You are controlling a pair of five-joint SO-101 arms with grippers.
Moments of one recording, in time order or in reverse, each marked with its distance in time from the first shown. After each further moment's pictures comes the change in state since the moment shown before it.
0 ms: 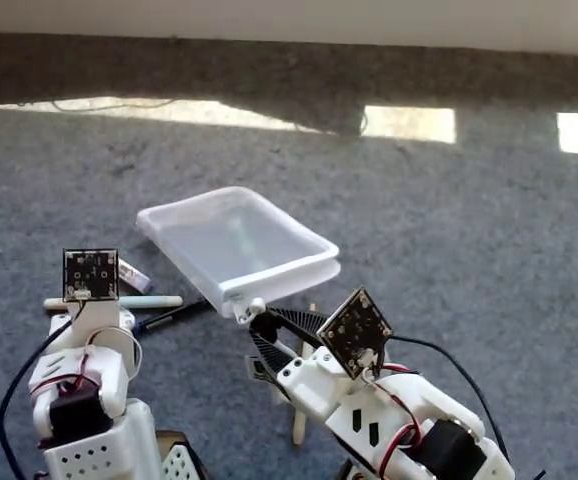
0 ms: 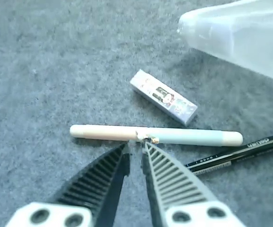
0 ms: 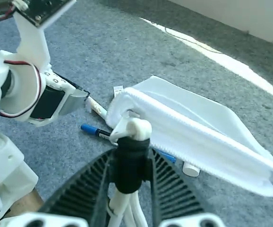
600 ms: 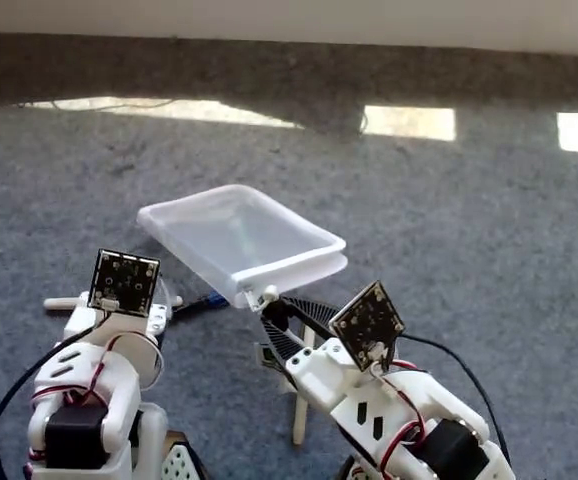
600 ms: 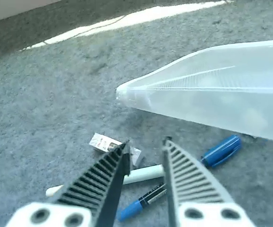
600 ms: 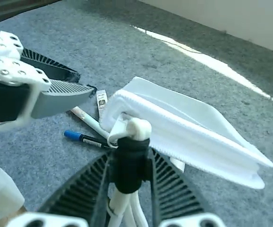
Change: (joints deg) left arm 18.2 -0.3 -13.1 4.0 3.3; right arm 4.6 -0.5 0.0 0.0 0.0
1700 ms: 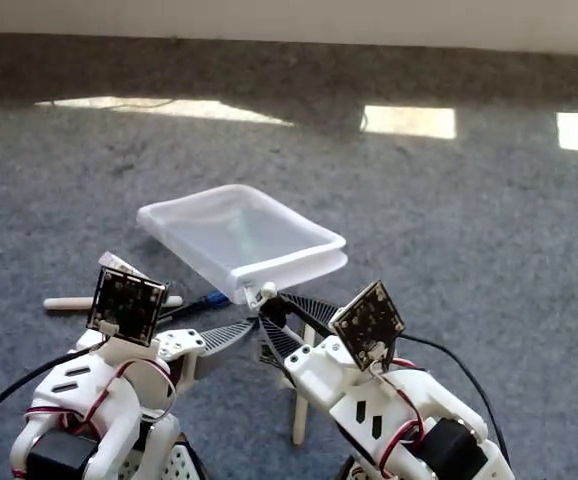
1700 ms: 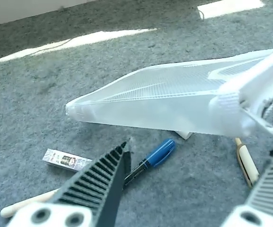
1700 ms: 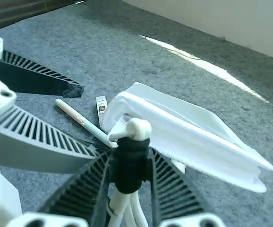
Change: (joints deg) left arm 15.5 0.0 -10.5 7.6 8.9; right arm 0.1 0.1 0.5 -2.0 0.0
